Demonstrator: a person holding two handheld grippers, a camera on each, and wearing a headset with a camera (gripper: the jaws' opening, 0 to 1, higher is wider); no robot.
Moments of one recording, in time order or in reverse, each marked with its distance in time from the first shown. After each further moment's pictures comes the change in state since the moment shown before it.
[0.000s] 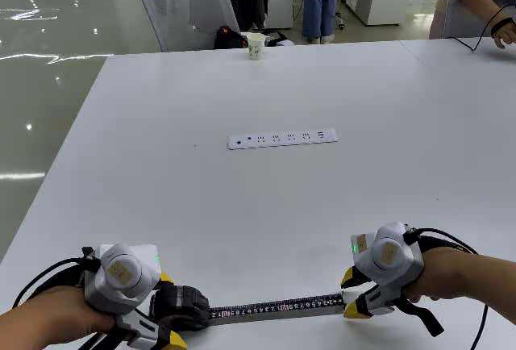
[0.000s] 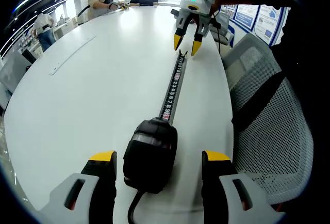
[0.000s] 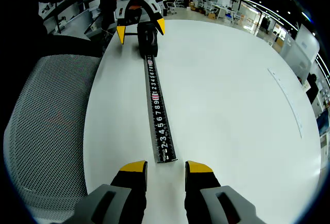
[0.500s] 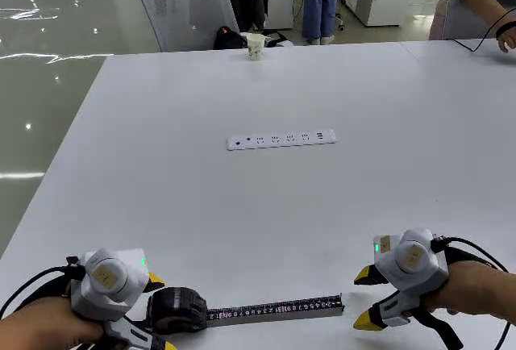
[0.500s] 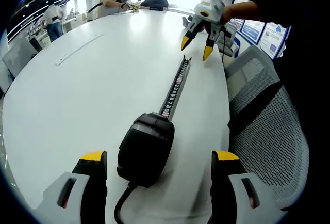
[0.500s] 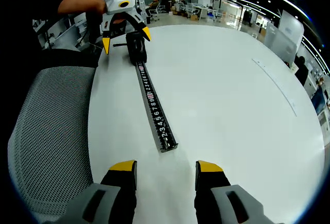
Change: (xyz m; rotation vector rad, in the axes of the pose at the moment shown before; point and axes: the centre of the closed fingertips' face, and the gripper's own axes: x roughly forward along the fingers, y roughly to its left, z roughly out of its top) left arm -0.003 -0.004 -0.007 -0.122 -0.055 -0.001; right arm -0.016 0.006 -0.013 0.129 -0.056 -0.041
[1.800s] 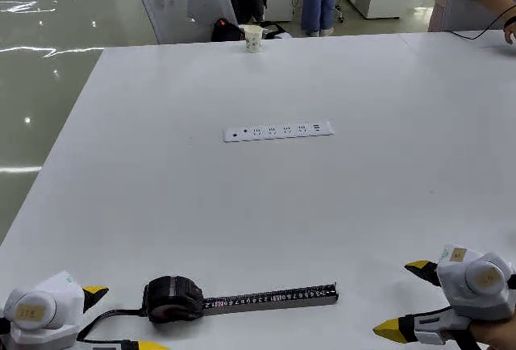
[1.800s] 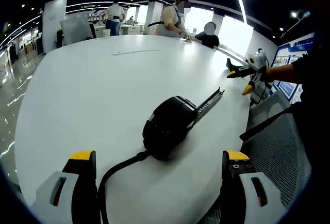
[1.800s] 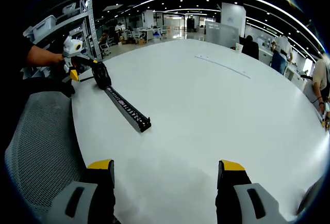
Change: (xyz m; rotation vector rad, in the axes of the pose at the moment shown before) left arm -0.038 0.012 -0.037 -0.385 -0.286 0.269; right arm -0.043 -0.006 -0.050 0.349 -0.241 -0.273
